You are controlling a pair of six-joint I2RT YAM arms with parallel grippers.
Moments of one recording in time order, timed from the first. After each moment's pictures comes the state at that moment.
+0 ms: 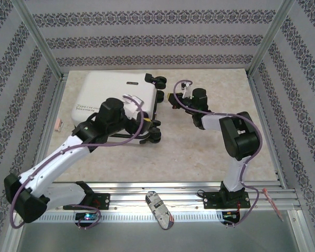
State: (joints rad) left arm -0.63 1.12 1.09 -0.48 -0.08 -0.02; right arm 0.28 1.89 0.99 0.70 -0.51 0.48
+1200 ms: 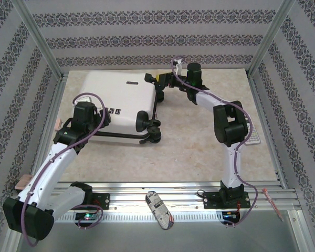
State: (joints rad) left arm -0.23 1.01 0.91 -0.60 -0.28 -0.45; right arm 0.26 2.18 1.59 0.42 -0.80 0.46
